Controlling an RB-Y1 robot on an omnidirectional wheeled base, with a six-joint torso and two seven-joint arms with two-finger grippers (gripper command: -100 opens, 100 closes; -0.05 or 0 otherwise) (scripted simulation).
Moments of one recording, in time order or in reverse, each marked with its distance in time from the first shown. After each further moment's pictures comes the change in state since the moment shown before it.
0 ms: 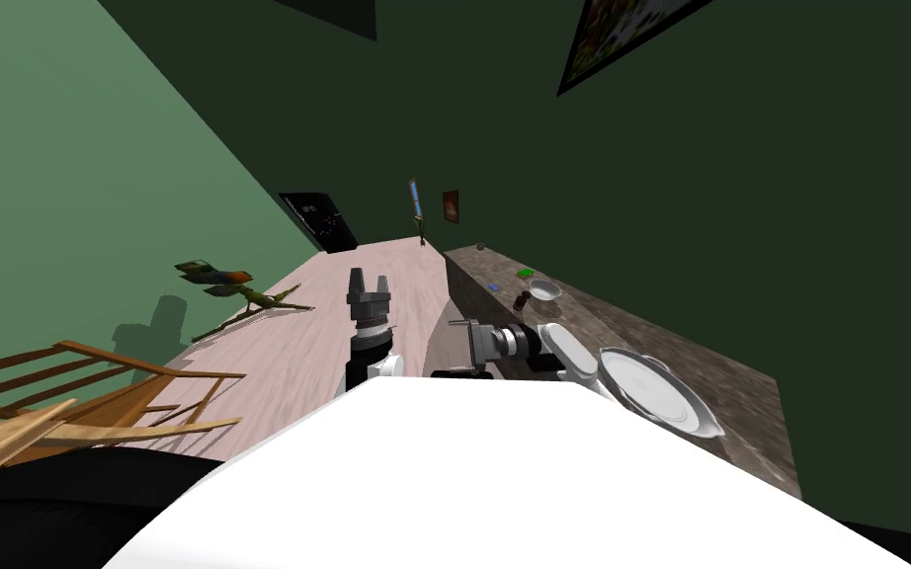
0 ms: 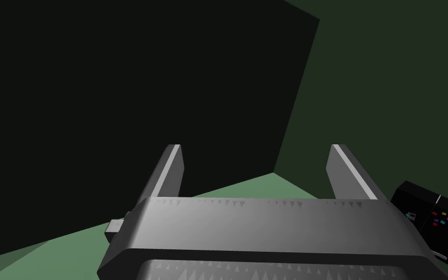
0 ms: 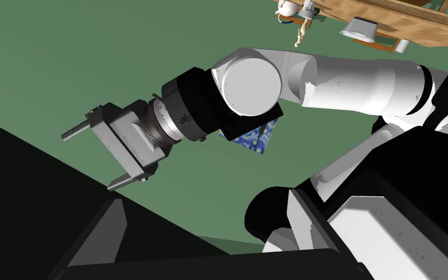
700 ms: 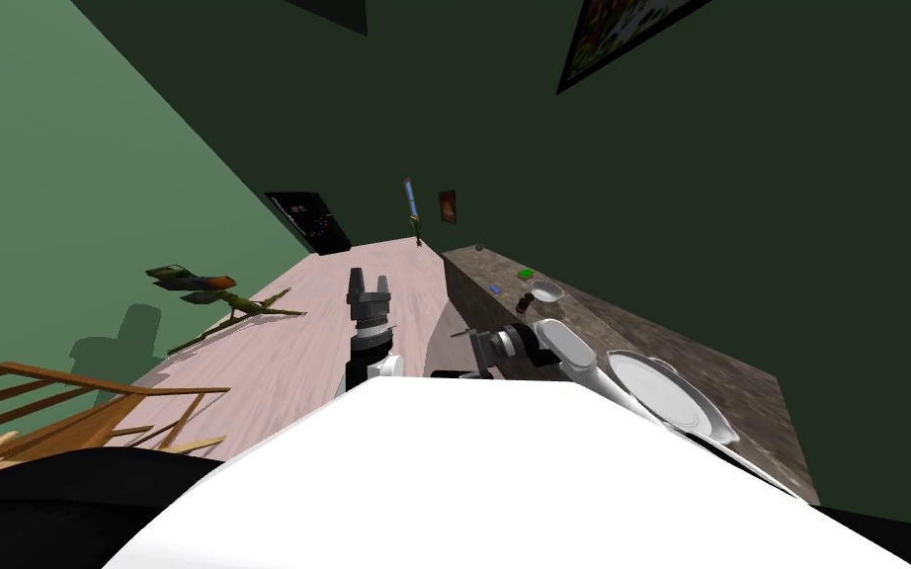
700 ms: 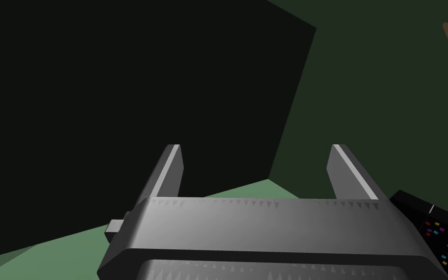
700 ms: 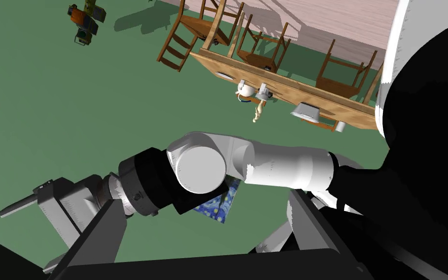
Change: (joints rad) left arm 0.000 0.000 0.000 0.000 0.000 0.000 0.000; right arm -0.083 -0.095 0.043 0.036 0.177 -0.086 0.028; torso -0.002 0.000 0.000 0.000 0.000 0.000
